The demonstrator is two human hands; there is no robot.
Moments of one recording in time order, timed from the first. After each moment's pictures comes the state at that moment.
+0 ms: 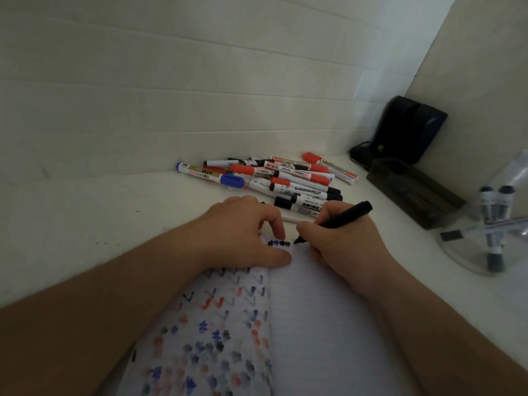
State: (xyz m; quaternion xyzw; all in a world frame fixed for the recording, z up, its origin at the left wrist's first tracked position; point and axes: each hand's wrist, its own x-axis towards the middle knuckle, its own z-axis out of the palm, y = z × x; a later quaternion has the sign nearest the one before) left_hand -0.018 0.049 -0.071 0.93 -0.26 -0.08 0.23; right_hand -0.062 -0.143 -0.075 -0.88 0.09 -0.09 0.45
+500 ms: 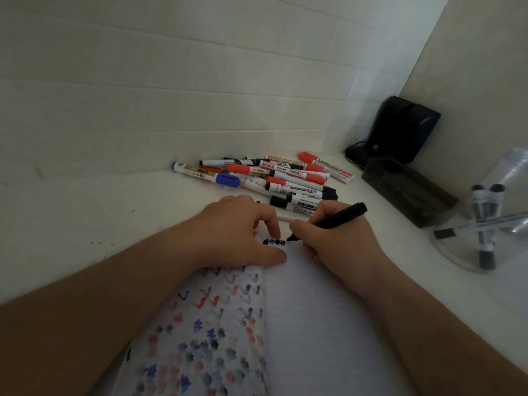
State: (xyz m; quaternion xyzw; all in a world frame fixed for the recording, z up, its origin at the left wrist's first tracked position) left_hand -0.016 0.050 -0.074 0.93 -0.27 -0.08 0.23; right_hand -0.064 -0.144 -0.077 -0.88 0.07 -0.09 0.46
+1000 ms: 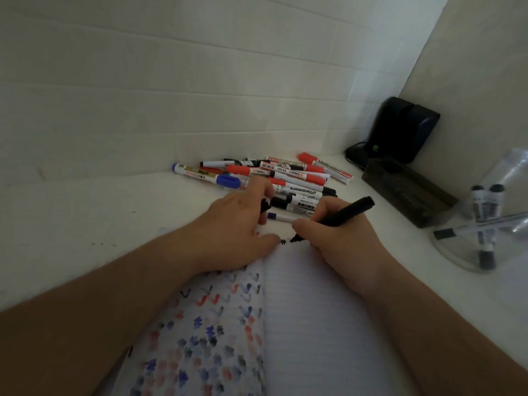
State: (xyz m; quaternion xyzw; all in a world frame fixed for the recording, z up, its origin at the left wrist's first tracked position) left_hand -0.021 0.050 -0.078 0.91 -0.28 -0.03 0.32; right_hand -0.066 -0.149 -0.074 -0.84 0.02 -0.07 0.54
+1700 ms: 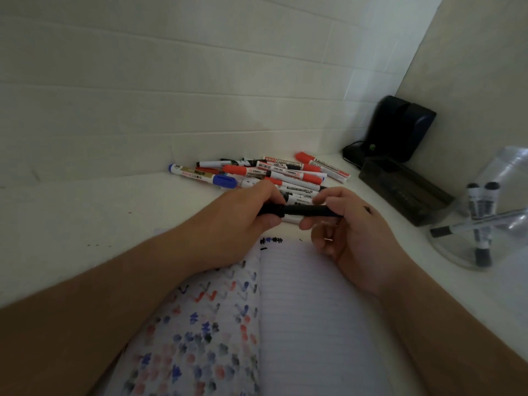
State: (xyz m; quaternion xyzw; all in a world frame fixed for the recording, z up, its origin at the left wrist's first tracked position) left_hand -0.022 0.047 -0.075 0.88 -0.32 0.03 0.35; right_hand -0.070 -0.164 -0.068 -0.67 0.01 0.00 0.74
